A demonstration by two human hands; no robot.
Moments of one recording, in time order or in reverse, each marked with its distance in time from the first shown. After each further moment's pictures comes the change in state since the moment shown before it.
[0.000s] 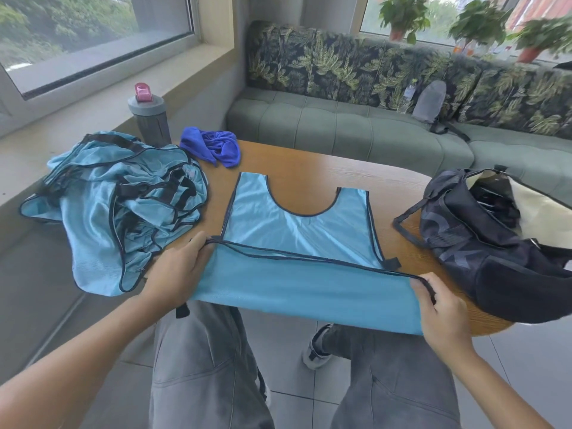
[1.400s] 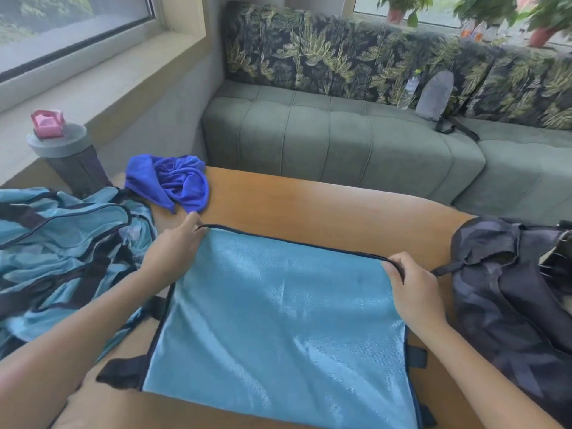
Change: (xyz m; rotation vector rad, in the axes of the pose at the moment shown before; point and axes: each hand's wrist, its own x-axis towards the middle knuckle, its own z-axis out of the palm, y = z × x) left_hand 0.273 -0.052 0.075 0.167 -0.126 -0.141; right_hand 0.233 0.057 0.113 -0.176 -0.134 0.203
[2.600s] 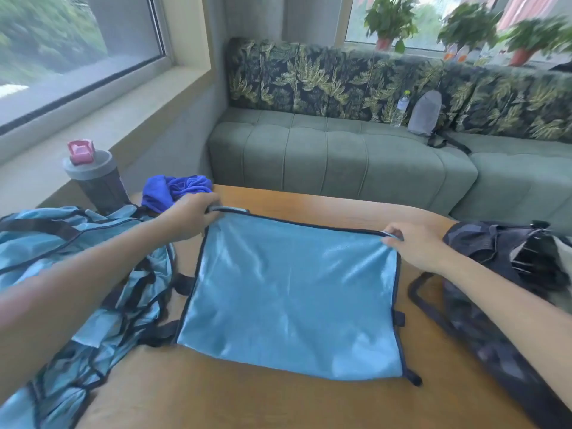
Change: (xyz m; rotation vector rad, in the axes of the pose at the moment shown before) left_hand 0.051 0.034 -0.077 0.047 -0.088 0.255; right_hand 0.077 -0.039 -0.068 -0.204 -0.320 -0.081
